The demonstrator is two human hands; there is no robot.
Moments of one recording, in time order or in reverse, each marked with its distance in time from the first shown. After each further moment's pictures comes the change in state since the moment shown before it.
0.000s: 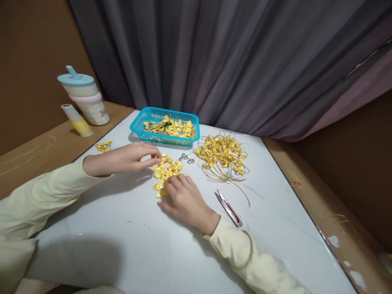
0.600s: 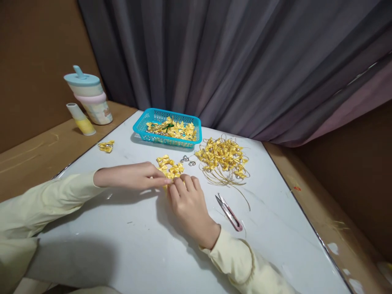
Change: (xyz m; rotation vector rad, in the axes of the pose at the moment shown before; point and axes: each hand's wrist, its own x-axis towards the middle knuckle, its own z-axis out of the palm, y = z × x) left_hand -0.002 0.026 0.016 -0.329 -0.315 -0.218; right_hand 0.000 -0.019 -0.008 -0.324 0.314 -0.008
